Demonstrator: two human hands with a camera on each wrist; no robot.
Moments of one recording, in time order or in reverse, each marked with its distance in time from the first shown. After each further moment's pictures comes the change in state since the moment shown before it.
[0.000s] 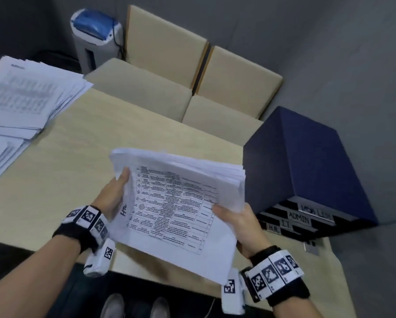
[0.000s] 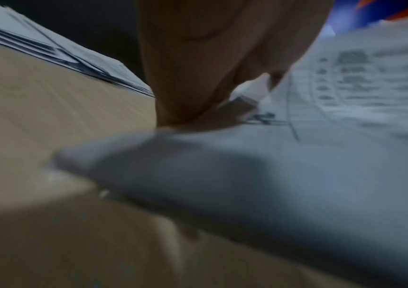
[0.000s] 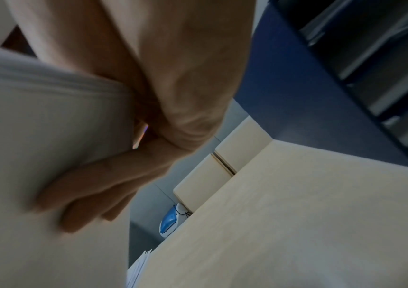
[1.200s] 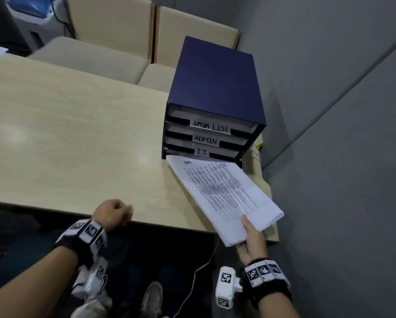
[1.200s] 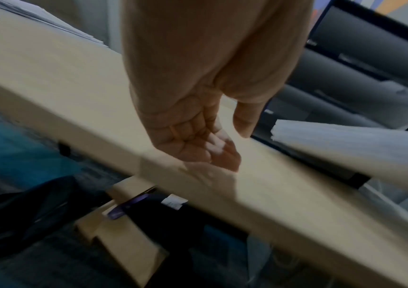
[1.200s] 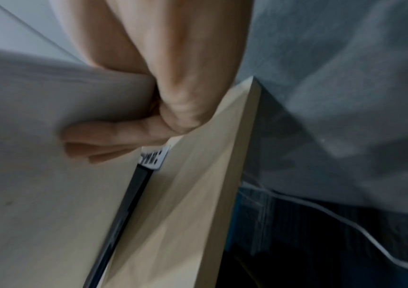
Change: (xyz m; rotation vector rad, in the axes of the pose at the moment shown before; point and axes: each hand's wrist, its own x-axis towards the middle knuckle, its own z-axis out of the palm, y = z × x) left_hand -0.103 -0.220 0.223 0.726 0.029 -0.070; right_hand -0.162 0.216 -0.313 0.678 0.625 0.156
